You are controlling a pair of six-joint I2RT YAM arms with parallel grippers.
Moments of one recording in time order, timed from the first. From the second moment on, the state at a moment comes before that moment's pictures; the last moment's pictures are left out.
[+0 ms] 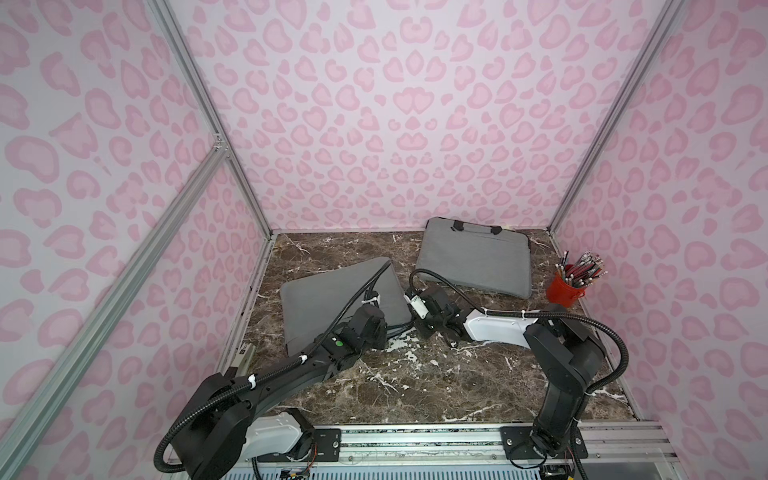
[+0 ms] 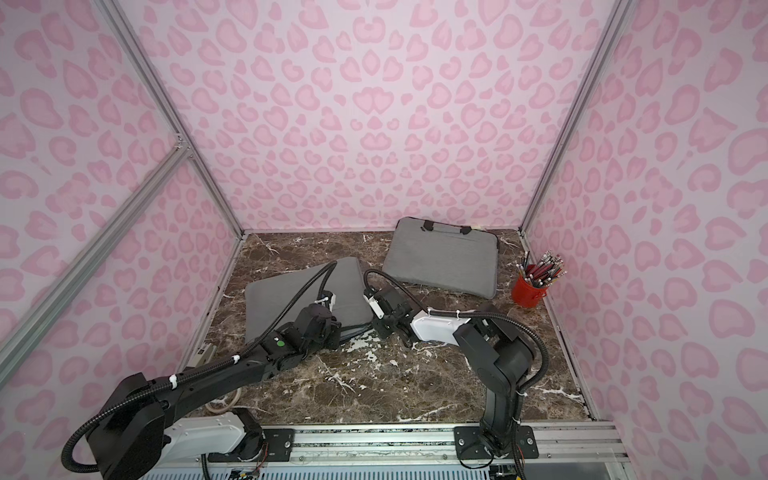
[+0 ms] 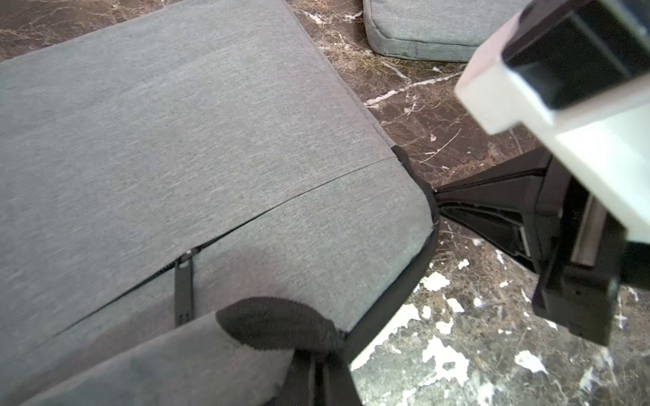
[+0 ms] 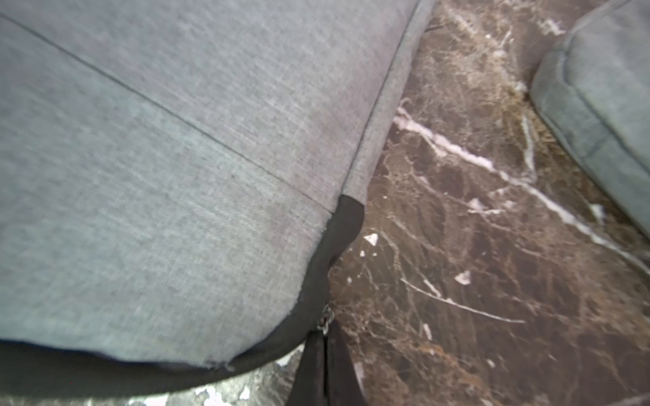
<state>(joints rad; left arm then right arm) -0.74 1.25 0.65 -0.21 -0.27 -0.42 0.73 1.82 0.98 -0.06 0.05 0.00</state>
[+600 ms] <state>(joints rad) -0.79 1.32 0.67 -0.26 -0.20 -0.46 0.74 1.78 0.91 -0.05 0.05 0.07</state>
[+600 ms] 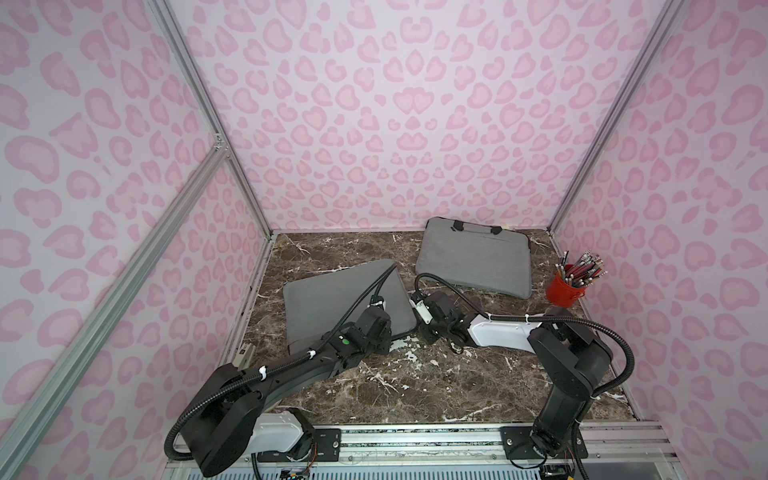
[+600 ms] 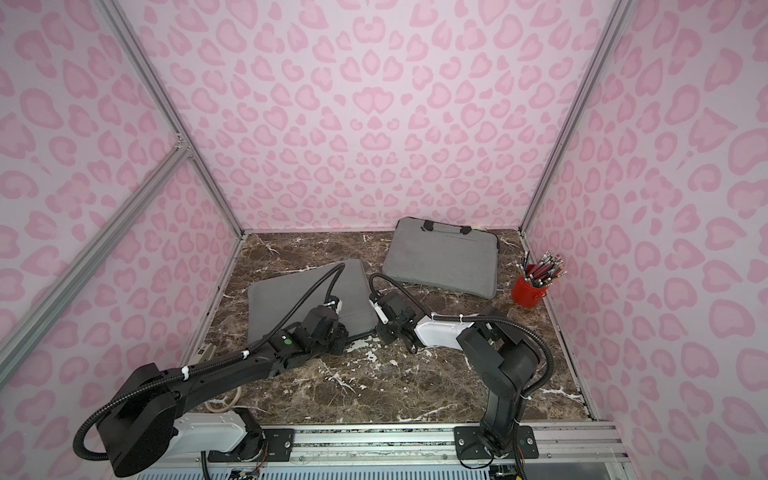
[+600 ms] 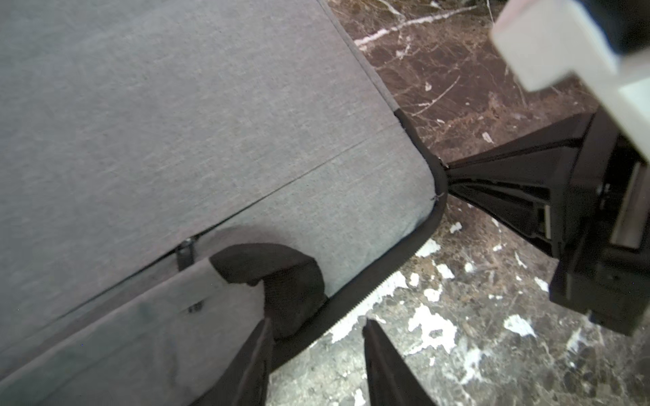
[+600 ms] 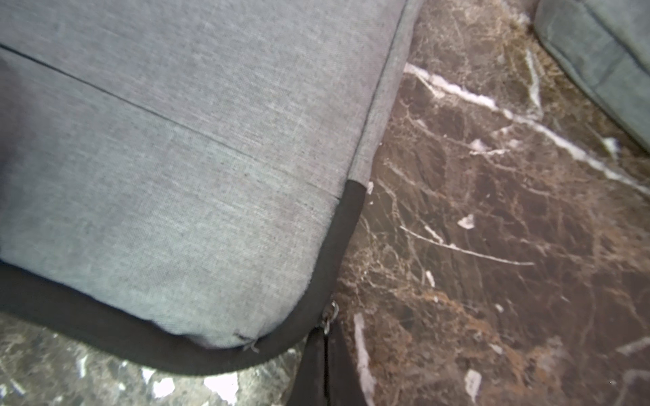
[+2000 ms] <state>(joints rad) -0.90 1.65 0.68 0.08 -0.41 -0.21 0.73 1.77 0.89 -0.03 -0.05 0.12</state>
